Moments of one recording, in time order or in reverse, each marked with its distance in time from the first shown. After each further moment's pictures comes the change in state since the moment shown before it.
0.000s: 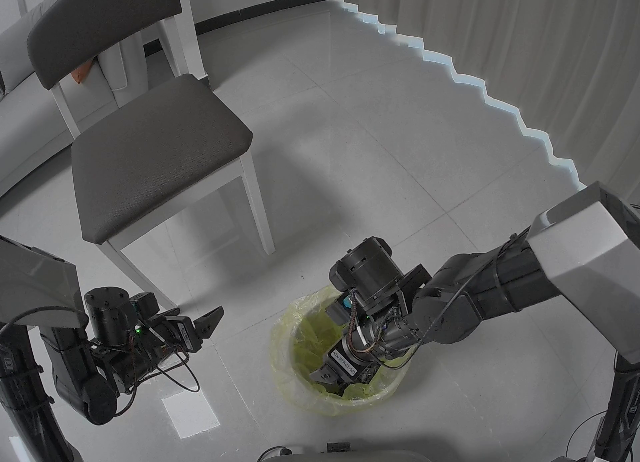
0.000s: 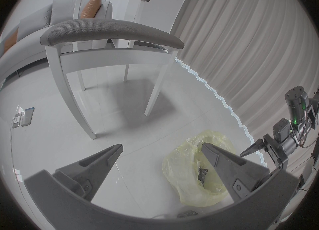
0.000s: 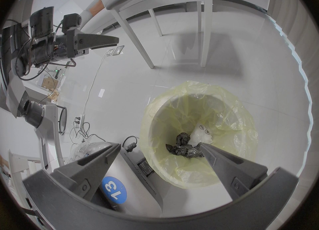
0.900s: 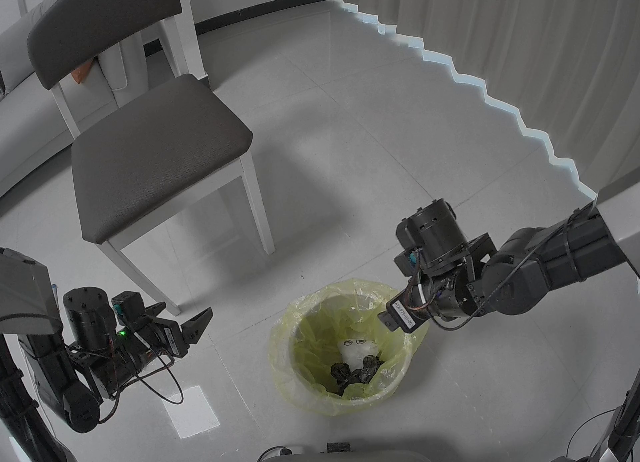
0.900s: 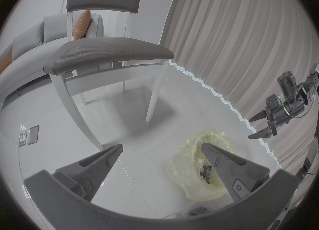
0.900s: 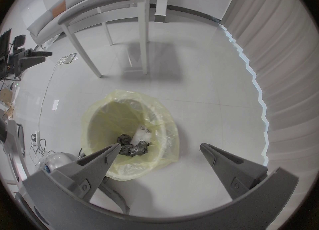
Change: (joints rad) left arm 0.011 -0.119 0.081 0.000 0.002 0.124; right arm -0.125 -0.173 0.155 -0.107 -0.381 -0.015
